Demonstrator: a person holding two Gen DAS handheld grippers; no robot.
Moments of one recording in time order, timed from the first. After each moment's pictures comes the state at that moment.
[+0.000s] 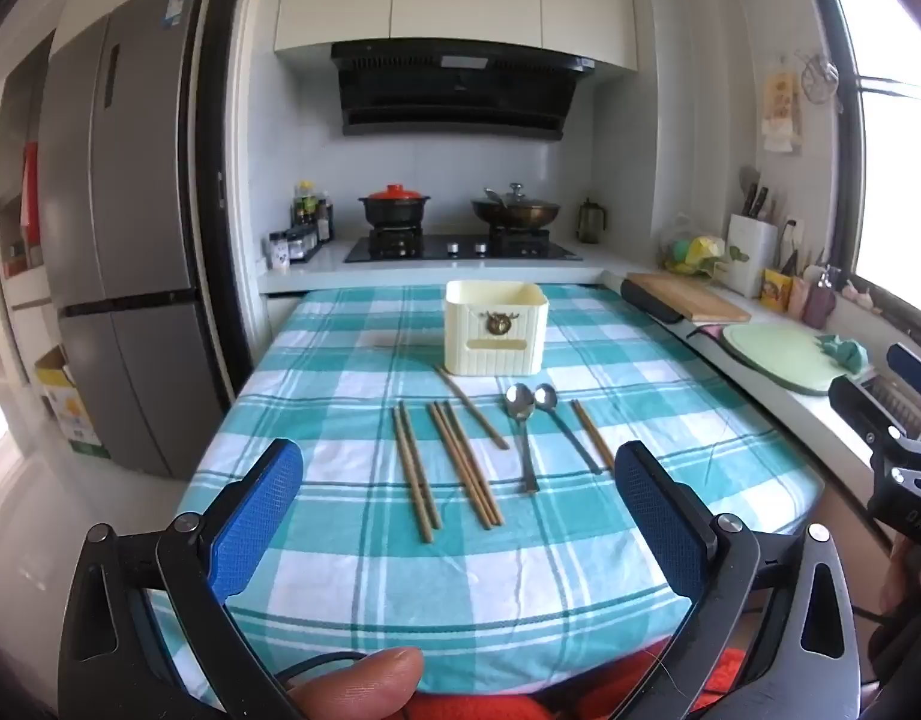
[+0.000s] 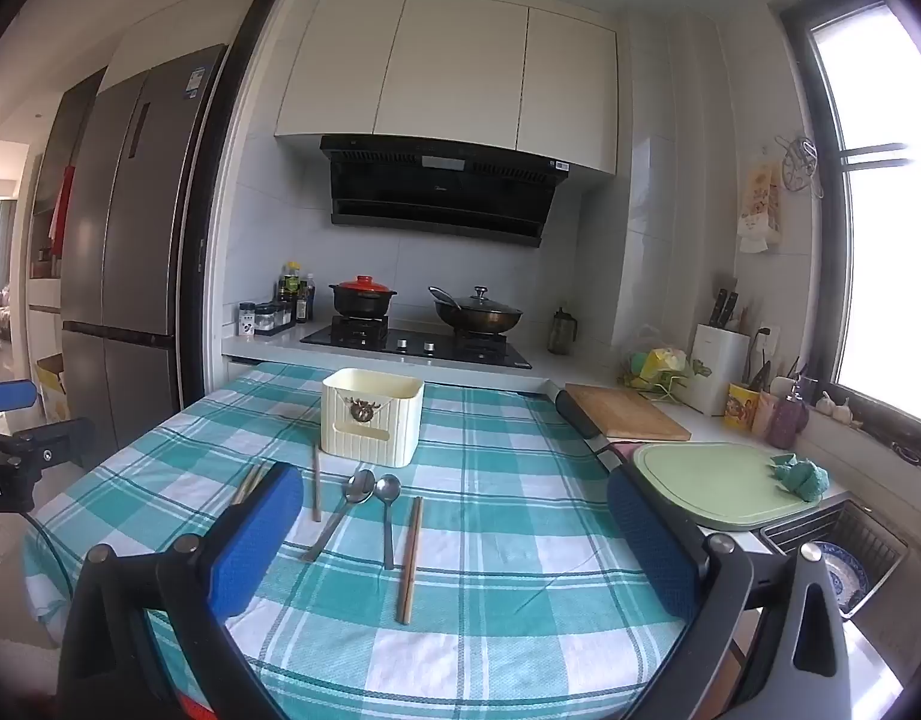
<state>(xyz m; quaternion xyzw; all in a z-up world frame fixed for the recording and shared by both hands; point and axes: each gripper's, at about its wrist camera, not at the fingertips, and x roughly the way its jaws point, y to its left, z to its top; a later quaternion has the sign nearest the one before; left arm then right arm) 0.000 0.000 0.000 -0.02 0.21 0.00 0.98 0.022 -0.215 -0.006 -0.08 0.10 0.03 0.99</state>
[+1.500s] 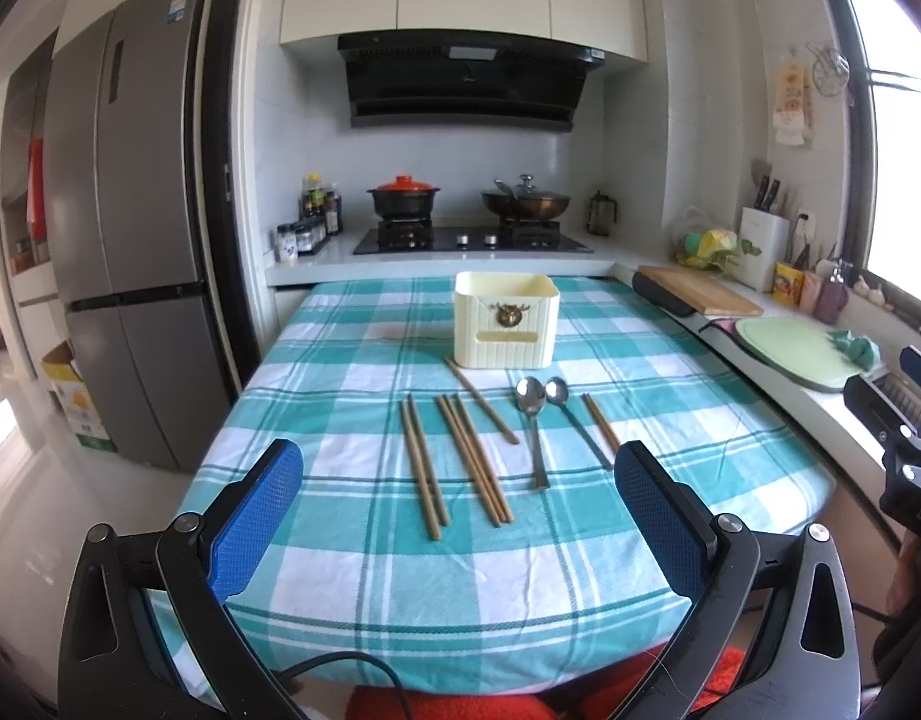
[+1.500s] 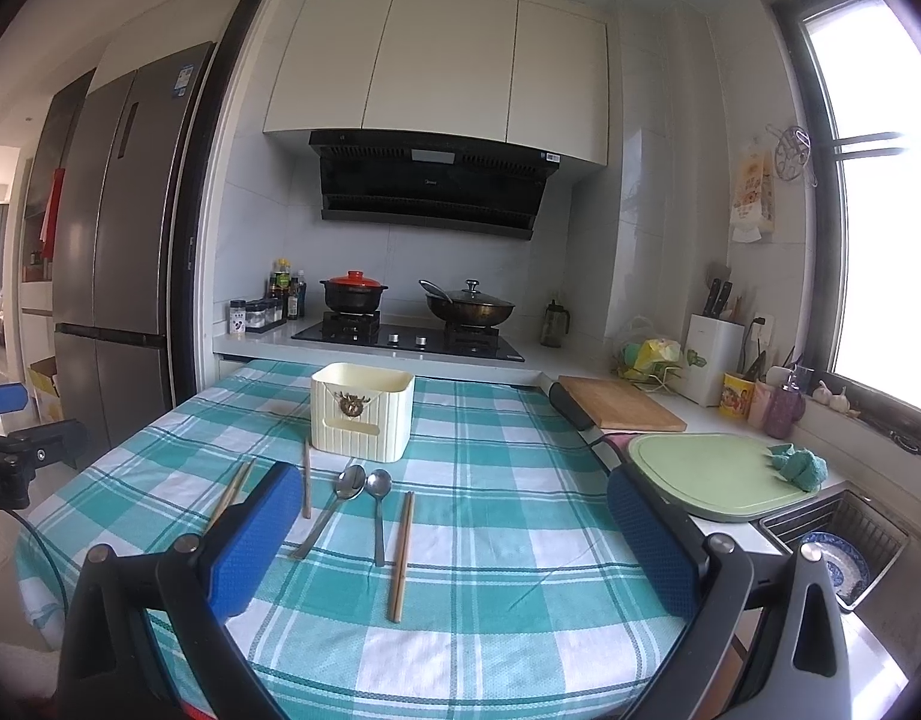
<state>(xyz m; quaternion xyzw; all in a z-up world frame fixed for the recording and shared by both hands) 0.007 0.000 -0.013 -0.04 0.23 0.01 0.97 0.031 -0.214 -0.014 -0.07 0.11 0.01 0.99</state>
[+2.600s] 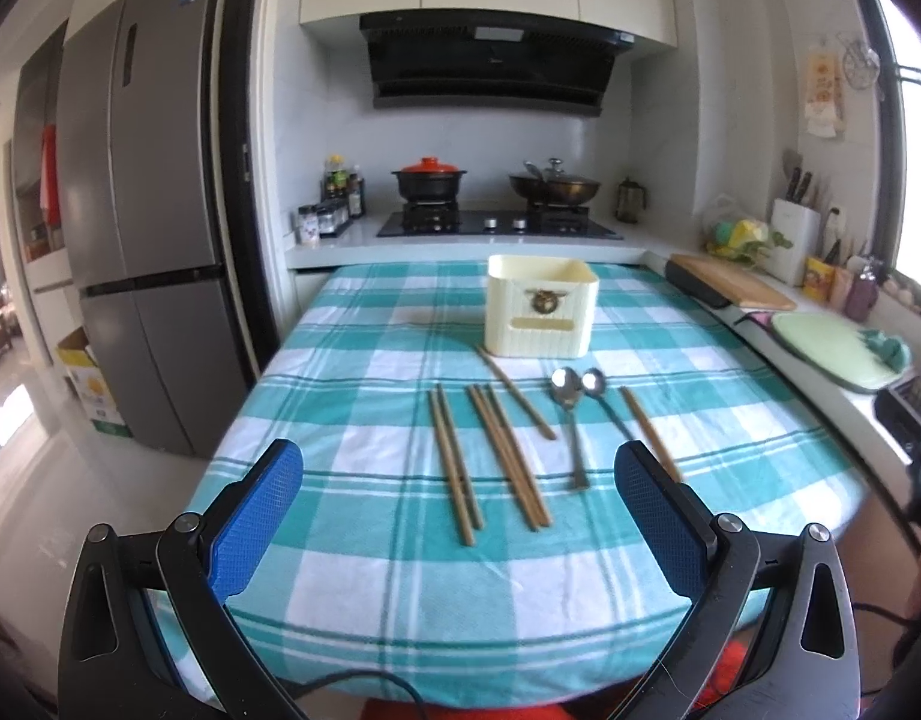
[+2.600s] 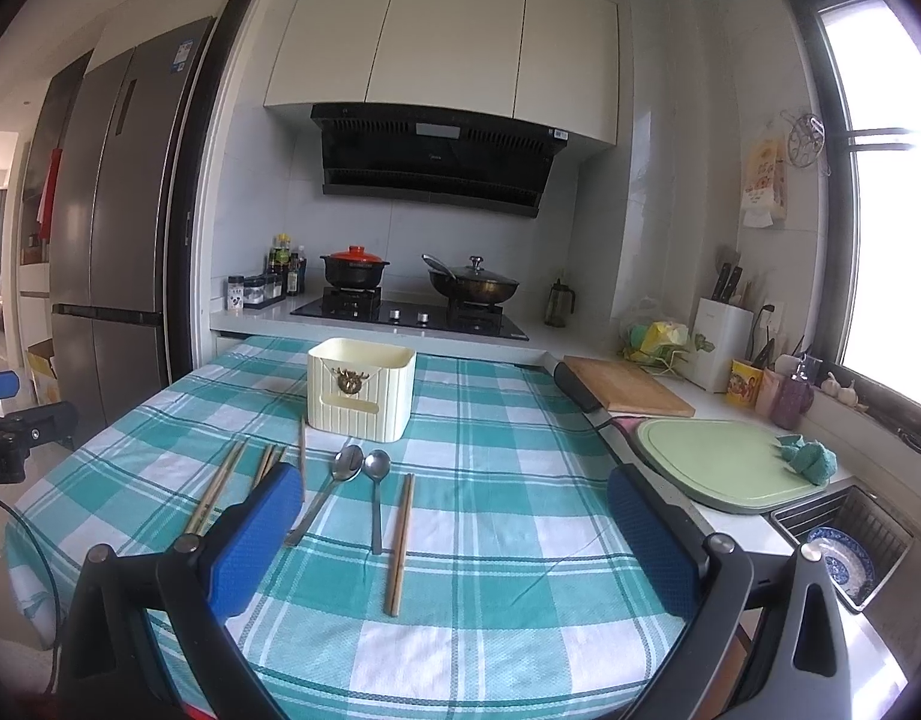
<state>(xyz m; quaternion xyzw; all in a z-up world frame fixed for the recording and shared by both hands) 0.045 0.020 -0.029 -0.02 0.23 0.05 0.97 0.059 -0.215 -0.023 -0.08 0.14 0.01 0.99</state>
